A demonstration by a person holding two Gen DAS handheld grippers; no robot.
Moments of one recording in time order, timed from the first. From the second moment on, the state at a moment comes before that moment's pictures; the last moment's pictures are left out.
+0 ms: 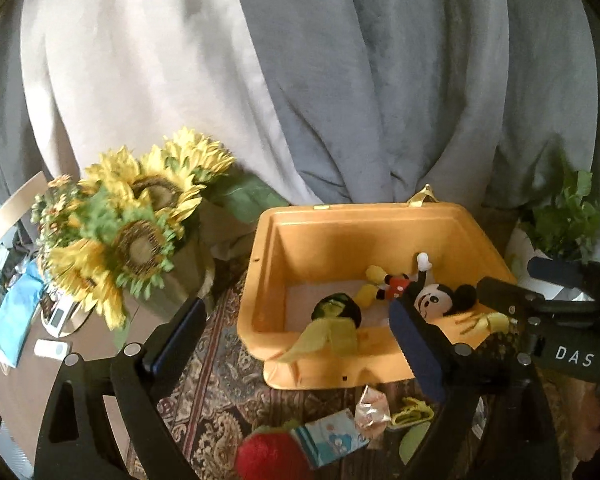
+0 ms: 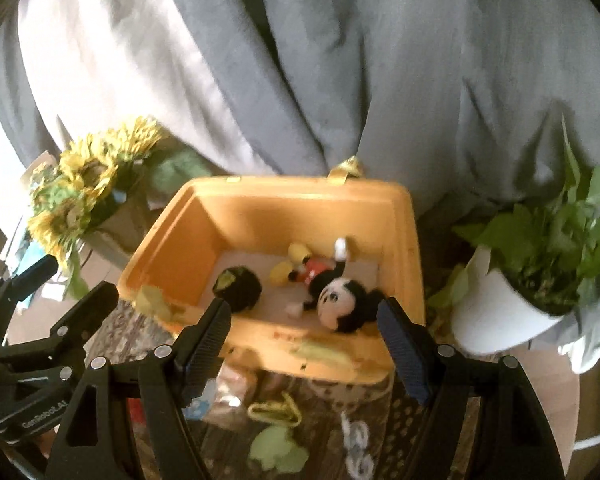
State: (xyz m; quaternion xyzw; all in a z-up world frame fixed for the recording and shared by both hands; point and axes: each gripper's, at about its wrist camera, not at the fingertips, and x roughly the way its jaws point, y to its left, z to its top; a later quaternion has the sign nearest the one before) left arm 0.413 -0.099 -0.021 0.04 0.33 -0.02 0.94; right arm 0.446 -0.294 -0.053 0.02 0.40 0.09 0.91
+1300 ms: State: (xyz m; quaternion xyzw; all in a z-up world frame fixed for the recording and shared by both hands) left arm 0.294 -0.071 -0.112 0.12 0.36 -0.02 0.93; right arm 0.332 -0.260 -0.141 -0.02 0.42 0.08 0.90
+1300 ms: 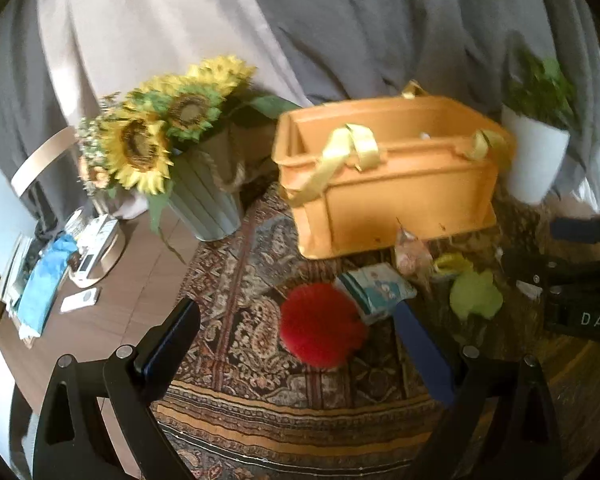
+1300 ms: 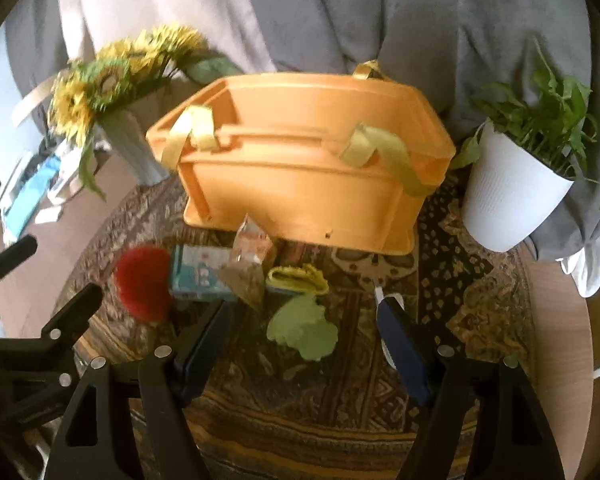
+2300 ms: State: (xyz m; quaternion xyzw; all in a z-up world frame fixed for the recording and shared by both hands) left arm 0.368 -0.134 -0.189 0.36 0.37 -0.23 0.83; right arm 0.371 -0.240 -0.226 -0.10 0.46 0.07 0.88
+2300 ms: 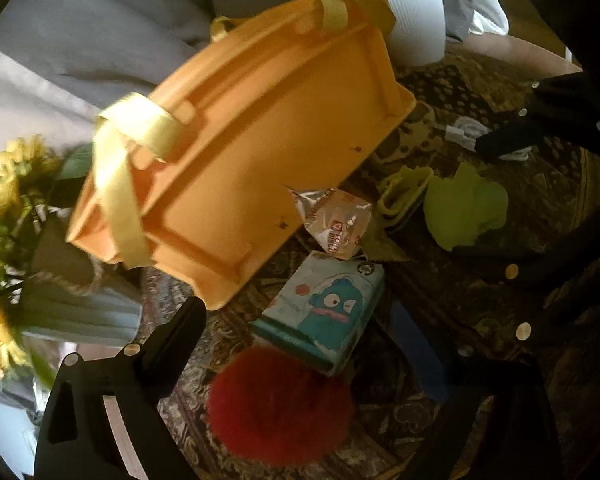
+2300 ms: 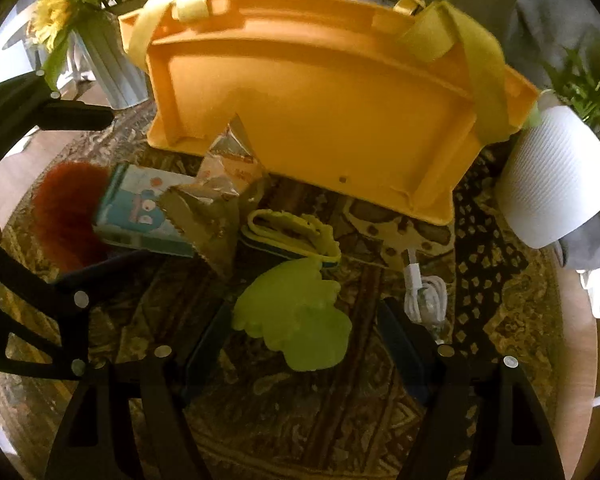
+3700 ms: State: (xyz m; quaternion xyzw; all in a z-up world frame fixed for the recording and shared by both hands) left arm 0.365 -0.114 -0.169 0.15 0.44 -0.16 0.87; right arm 0.369 -0.273 -0.187 -0.04 0.42 0.10 0.90
